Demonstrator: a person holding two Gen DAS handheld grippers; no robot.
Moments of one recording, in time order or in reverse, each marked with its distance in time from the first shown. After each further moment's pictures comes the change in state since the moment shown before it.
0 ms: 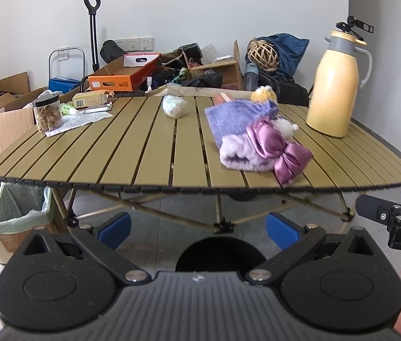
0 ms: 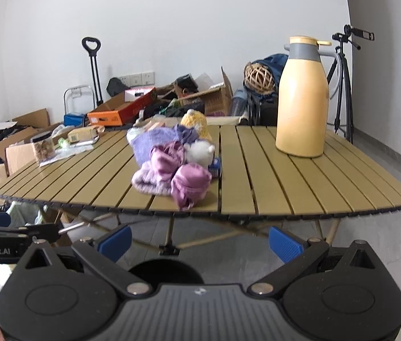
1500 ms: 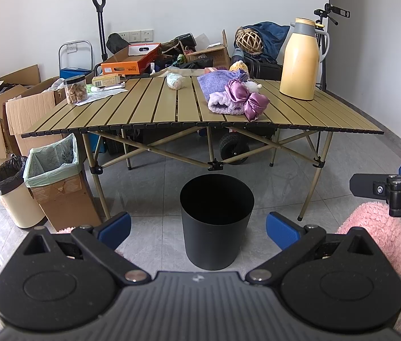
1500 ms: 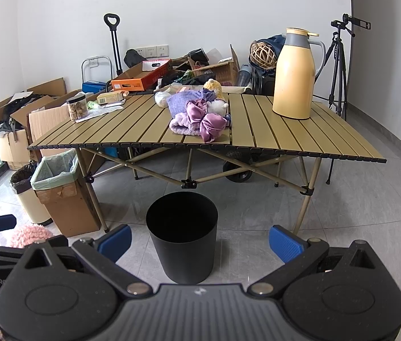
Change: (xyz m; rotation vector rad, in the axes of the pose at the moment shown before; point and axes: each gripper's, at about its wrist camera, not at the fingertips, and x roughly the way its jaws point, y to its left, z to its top) left arm -0.186 -0.004 -0.113 0.046 0.051 -0.001; right arm -0.188 0.037 -0.062 -0.029 0.160 0.014
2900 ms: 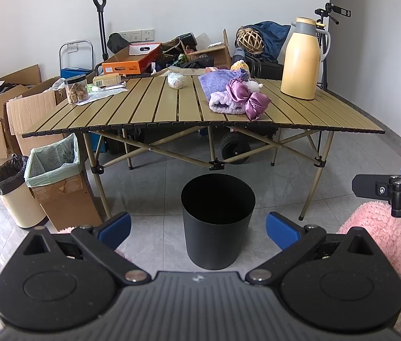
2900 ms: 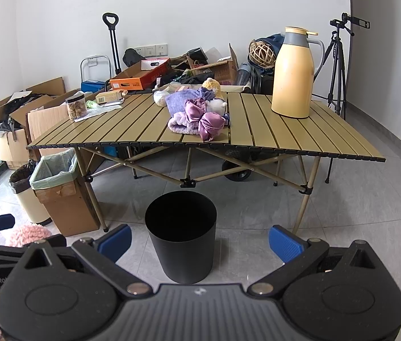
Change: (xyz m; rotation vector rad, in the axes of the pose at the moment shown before) left arm 0.000 0.001 0.000 -0.001 0.001 0.000; right arm 0.003 0.000 0.001 0.002 0.014 0.000
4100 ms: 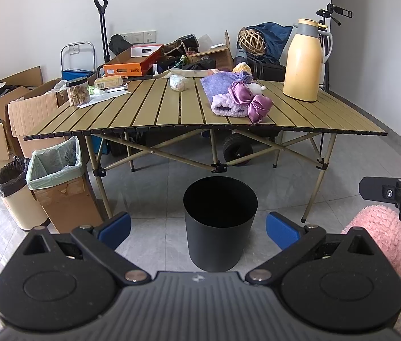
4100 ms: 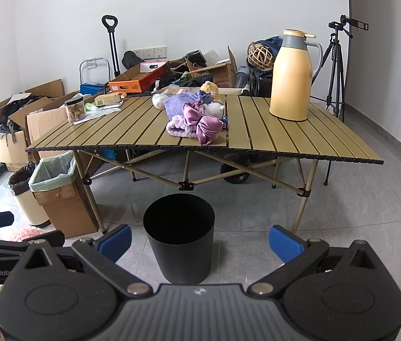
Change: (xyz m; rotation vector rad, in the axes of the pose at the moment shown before) left arm 0.003 -0.003 0.007 0.002 -0.003 0.009; right arm 0.000 0.000 -0.003 0.001 -0.014 -0.010
